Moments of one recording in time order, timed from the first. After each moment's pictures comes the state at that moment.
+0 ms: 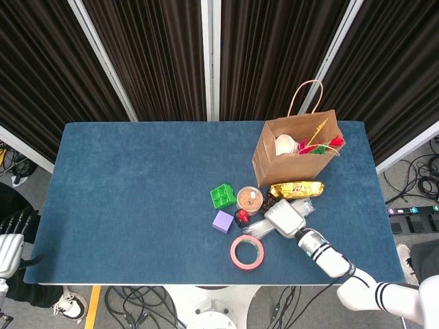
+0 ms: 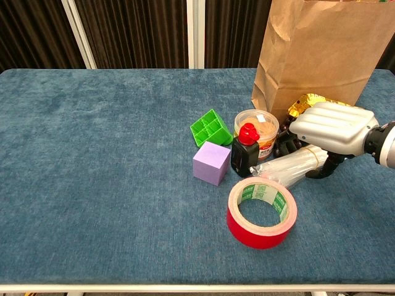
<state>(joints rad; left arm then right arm) -0.06 -1.32 0.01 -1.10 1.48 1.40 -0.19 0.67 -1.52 -0.01 -1.30 -1.52 0.91 -0.35</state>
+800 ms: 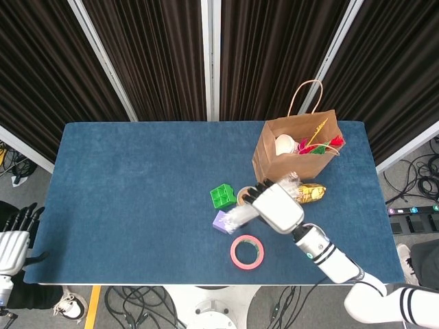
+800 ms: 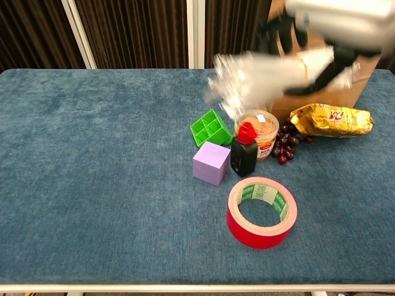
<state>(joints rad) -0.07 -1.31 0.01 -1.16 1.50 1.41 -0.15 0.69 -1.24 0.16 -1.84 -1.53 1.08 -0.50</state>
